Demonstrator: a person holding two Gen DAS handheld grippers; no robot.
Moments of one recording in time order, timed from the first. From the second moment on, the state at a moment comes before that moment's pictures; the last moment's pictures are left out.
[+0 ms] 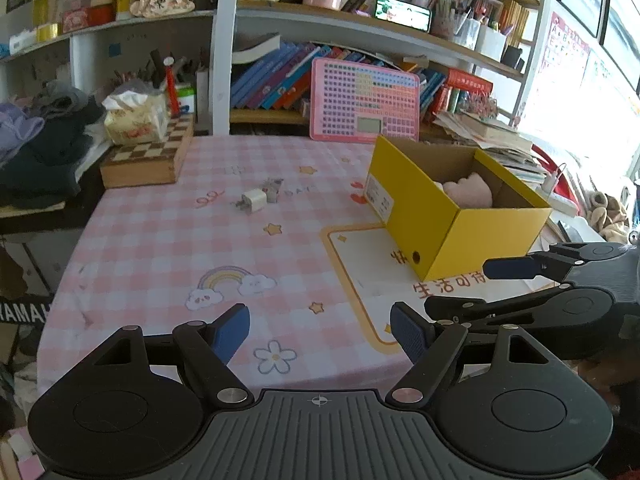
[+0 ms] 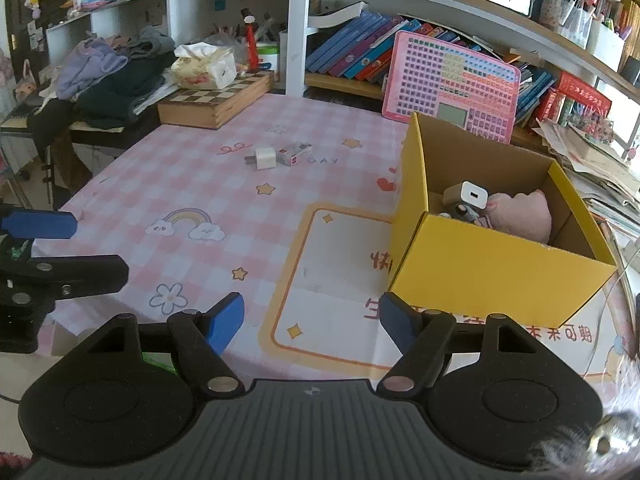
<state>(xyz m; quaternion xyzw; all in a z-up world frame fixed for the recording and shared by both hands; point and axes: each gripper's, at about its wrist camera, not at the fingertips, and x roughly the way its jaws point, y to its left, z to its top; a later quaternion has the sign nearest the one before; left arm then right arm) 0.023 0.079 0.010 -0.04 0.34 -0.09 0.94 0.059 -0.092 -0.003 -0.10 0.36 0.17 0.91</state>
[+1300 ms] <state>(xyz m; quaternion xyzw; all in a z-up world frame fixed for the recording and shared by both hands) 0.121 0.090 -0.004 0.01 0.34 -0.06 0.94 0.187 -0.058 0.014 -0.05 0.35 0.14 0.93</state>
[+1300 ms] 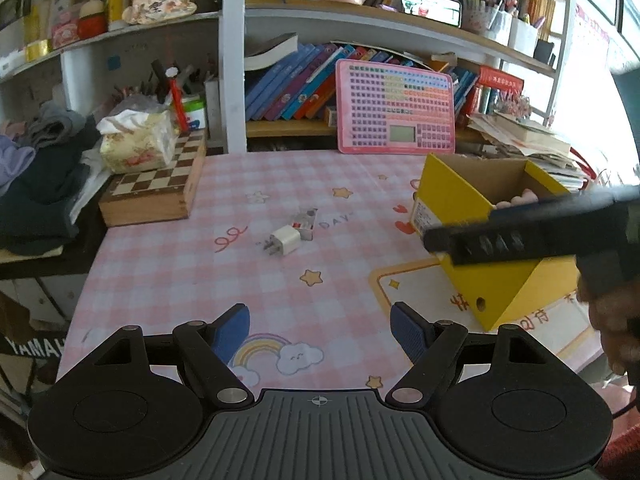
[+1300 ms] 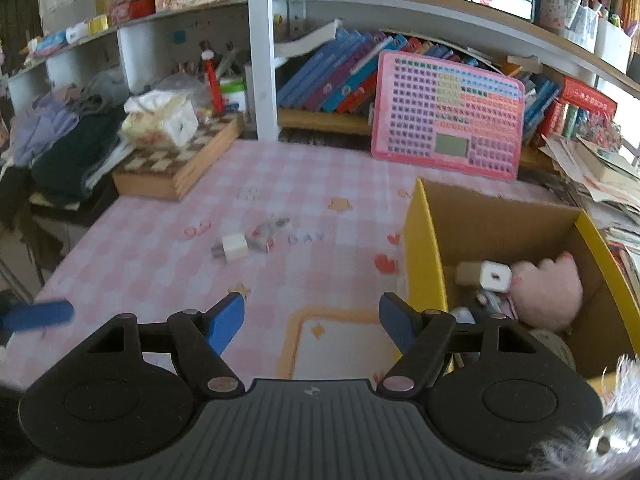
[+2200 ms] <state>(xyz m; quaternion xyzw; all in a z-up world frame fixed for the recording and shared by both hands) 0.186 0.124 -0.032 -0.04 0.35 -0.01 0.93 0.286 -0.021 -0.011 -0.04 0.39 0.15 0.91</state>
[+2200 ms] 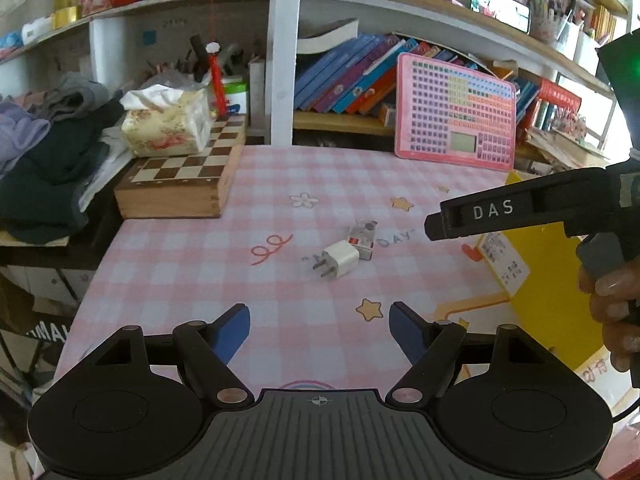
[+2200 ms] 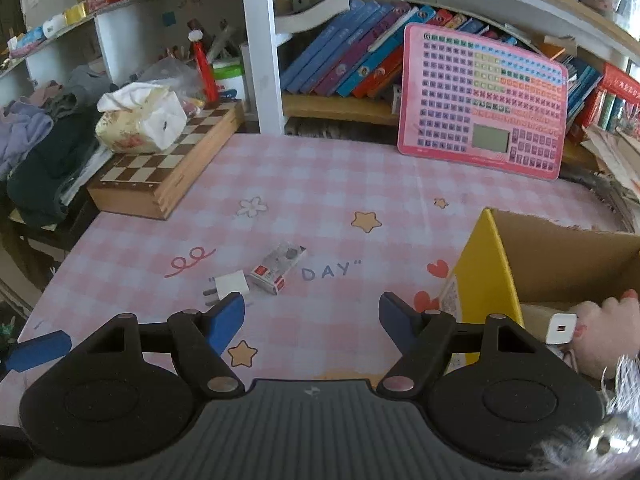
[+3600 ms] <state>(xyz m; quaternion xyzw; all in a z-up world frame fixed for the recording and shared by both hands) 0.320 0.100 -0.099 0.03 0.40 -0.05 0.91 0.423 0.036 -0.082 0.00 0.52 0.18 0.83</state>
